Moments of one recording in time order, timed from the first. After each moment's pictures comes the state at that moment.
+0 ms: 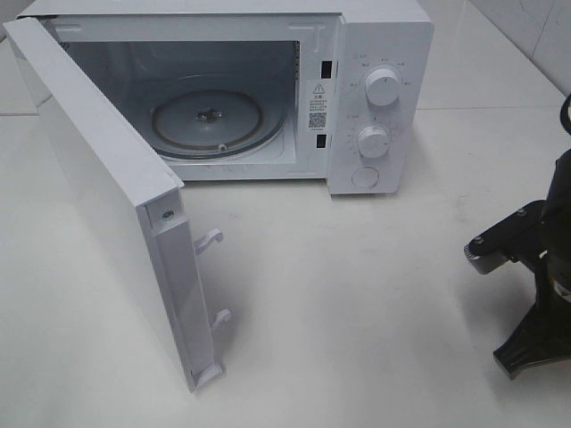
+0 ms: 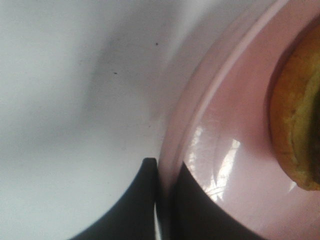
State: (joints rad) left arm 0.01 0.00 -0.51 -0.12 1.08 0.05; right arm 0.51 1.59 -0.57 -0.63 0.78 0.64
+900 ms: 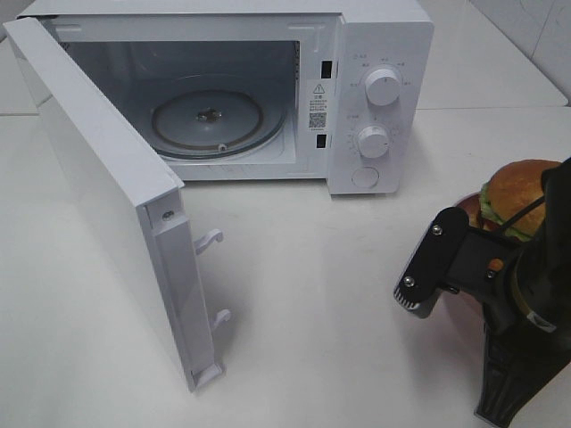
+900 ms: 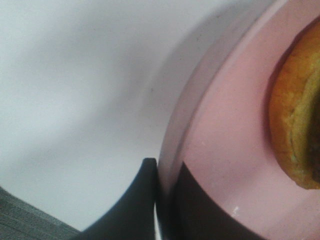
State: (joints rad) left arm 0.01 0.00 -0.51 -0.12 1.08 0.05; right arm 0.84 1.42 -0.57 -0.60 0.79 0.37
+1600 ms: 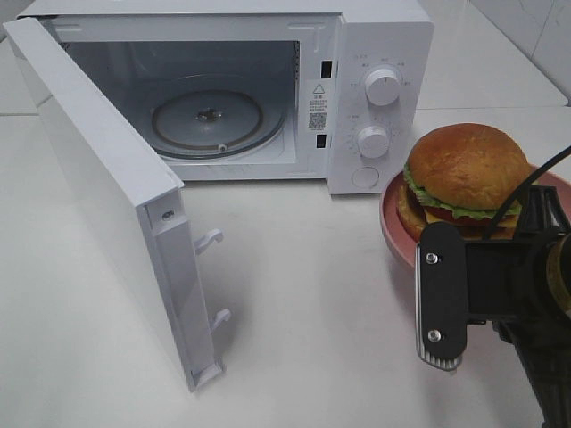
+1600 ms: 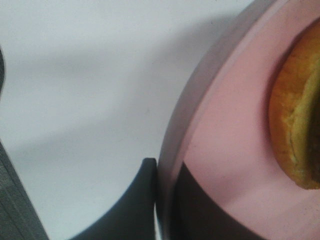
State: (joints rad) left arm 0.01 0.00 -0.51 -0.12 1.08 0.05; right arm 0.93 1.24 -0.57 -0.60 0.81 -0.11
